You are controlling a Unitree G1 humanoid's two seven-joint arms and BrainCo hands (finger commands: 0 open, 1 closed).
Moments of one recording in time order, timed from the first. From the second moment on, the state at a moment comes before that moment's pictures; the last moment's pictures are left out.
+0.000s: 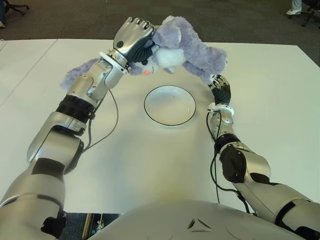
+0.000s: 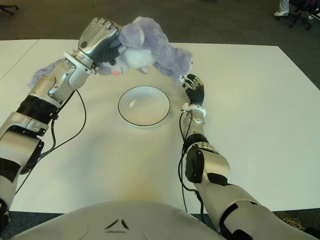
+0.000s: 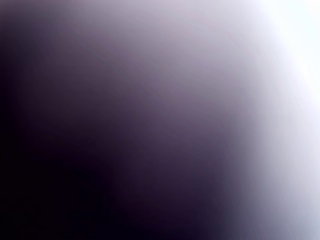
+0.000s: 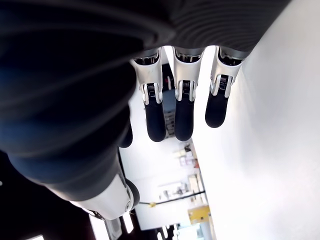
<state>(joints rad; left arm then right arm) -0.80 0.57 -0.43 0.47 0.73 -0.43 0.32 -0.67 -0.02 -0.46 1.22 0.06 -0.55 -0.02</state>
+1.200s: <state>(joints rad) -0.60 0.54 -0.37 0.24 0.67 -0.37 0.09 -0.67 -0.02 -0.46 1.22 0.06 -0.55 -0.02</state>
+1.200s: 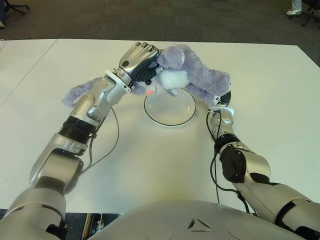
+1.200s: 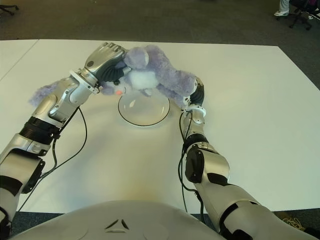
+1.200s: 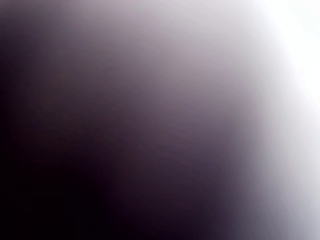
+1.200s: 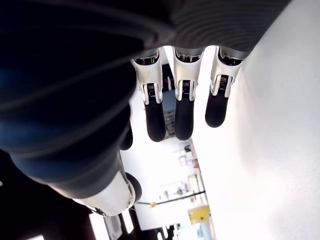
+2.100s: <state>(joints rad) -0.62 0.38 -0.42 0.64 0.73 -0.45 0.32 -0.67 -0.02 -0.46 1.22 0.06 -0.55 -0.02</state>
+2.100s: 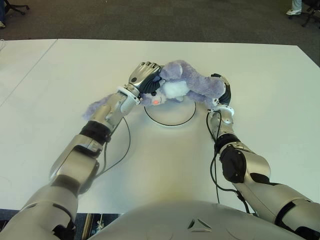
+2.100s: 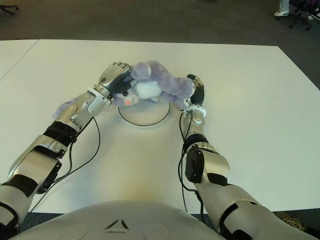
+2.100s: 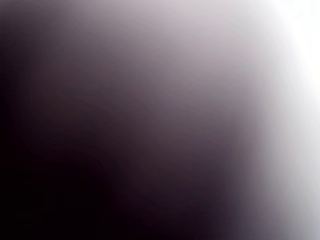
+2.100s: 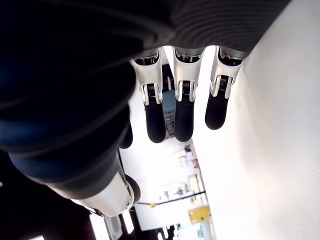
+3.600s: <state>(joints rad) -0.70 0.23 -0.45 0.86 0.71 -0.46 0.43 -0.67 -0.02 -0.46 1.22 0.06 -0.55 -0.02</state>
